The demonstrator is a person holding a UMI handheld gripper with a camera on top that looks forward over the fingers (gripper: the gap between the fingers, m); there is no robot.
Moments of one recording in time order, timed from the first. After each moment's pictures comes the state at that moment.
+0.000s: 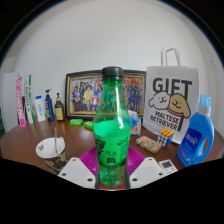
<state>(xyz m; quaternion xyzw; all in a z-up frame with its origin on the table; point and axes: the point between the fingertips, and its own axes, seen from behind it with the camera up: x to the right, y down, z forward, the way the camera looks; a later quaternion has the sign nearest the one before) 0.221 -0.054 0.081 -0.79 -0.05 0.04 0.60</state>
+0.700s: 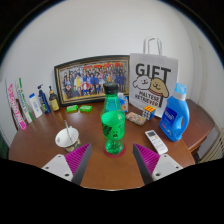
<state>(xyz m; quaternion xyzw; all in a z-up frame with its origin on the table) 0.221 -0.172 0.105 -0.88 0.04 0.01 0.48</state>
